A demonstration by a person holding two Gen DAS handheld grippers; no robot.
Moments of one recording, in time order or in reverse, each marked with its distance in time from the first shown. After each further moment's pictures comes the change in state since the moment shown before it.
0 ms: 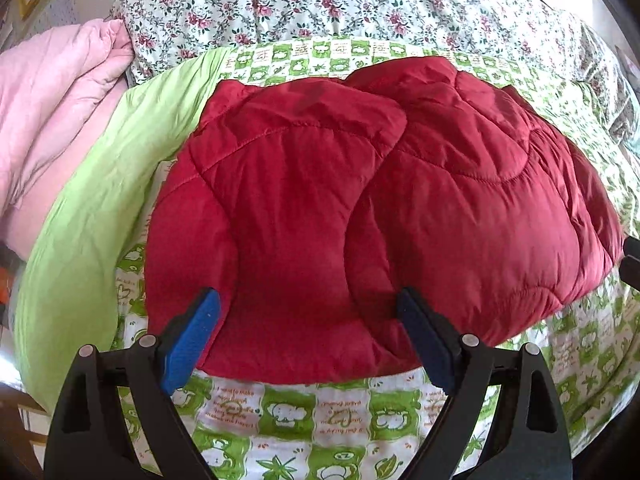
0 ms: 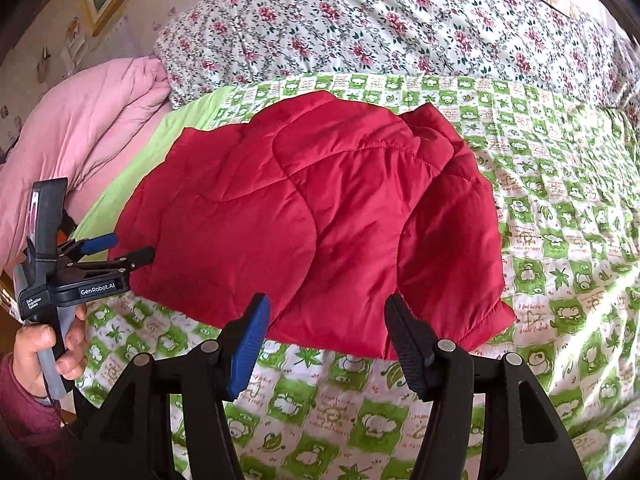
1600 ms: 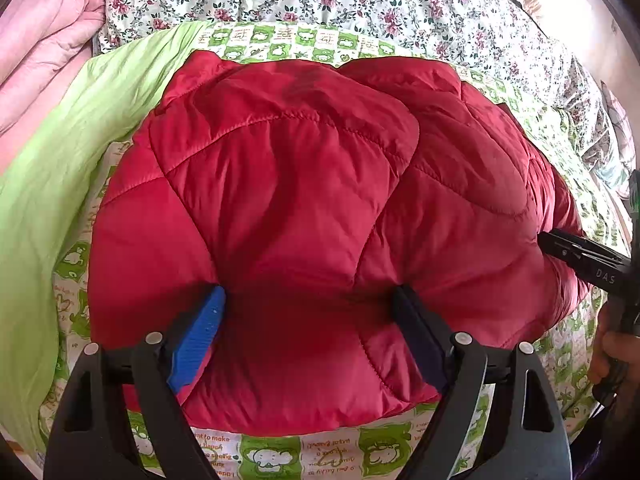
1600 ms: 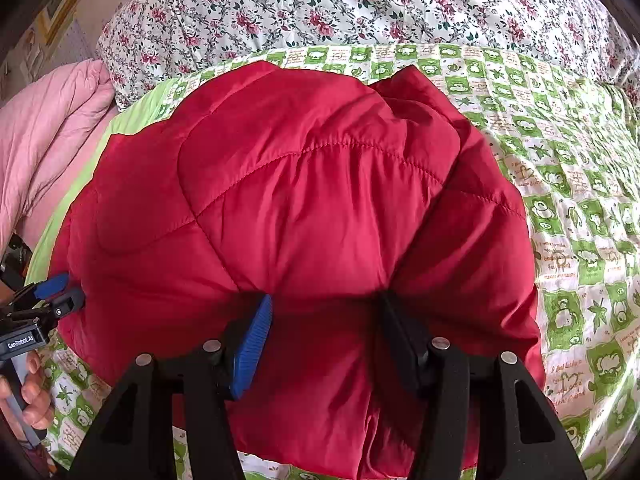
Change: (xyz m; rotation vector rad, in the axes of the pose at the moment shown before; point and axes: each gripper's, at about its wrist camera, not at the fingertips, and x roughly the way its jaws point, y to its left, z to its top) left arm 0.041 0.026 0.015 -0.065 0.028 -0.209; right arm 0.088 -0.026 0.033 0.089 0.055 -0.099
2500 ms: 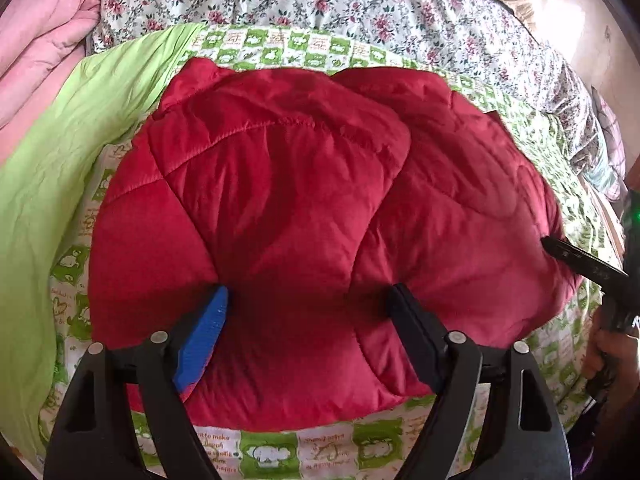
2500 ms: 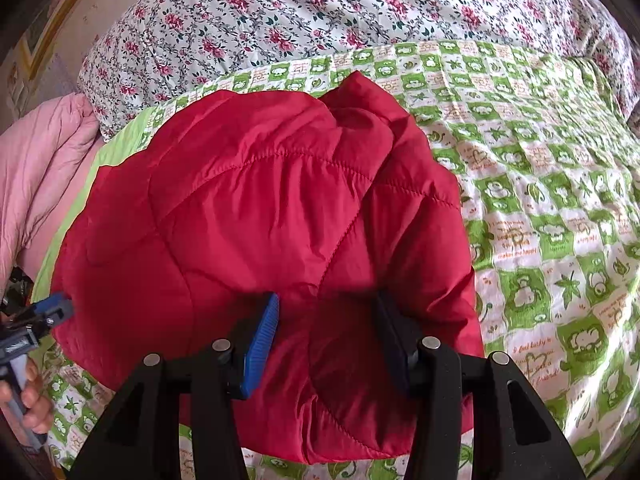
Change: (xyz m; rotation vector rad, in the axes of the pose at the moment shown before) left arm -0.004 0.004 0.001 -0.009 -0.005 -0.052; right arm -0.014 -0.040 -0.007 0.108 -0.036 -0.002
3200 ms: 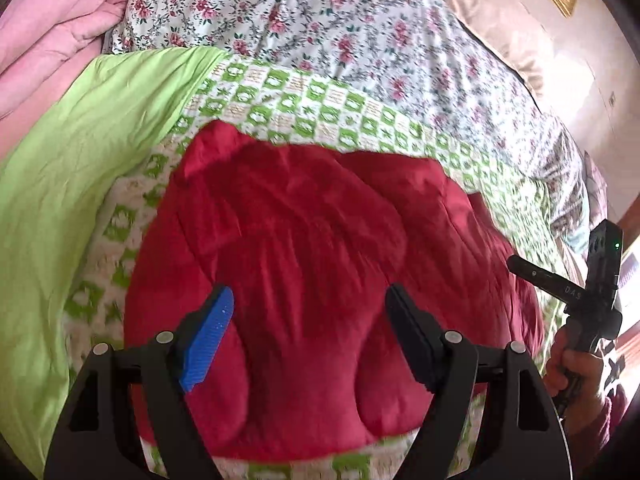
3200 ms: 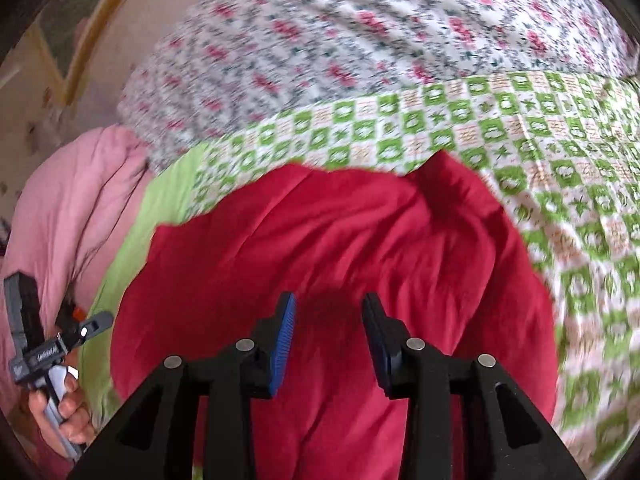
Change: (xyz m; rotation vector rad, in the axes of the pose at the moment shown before) left arm -0.040 0.030 0.051 -0.128 -0.077 -0.098; right arm 0.006 0.044 0.068 -0.029 -0.034 0.223
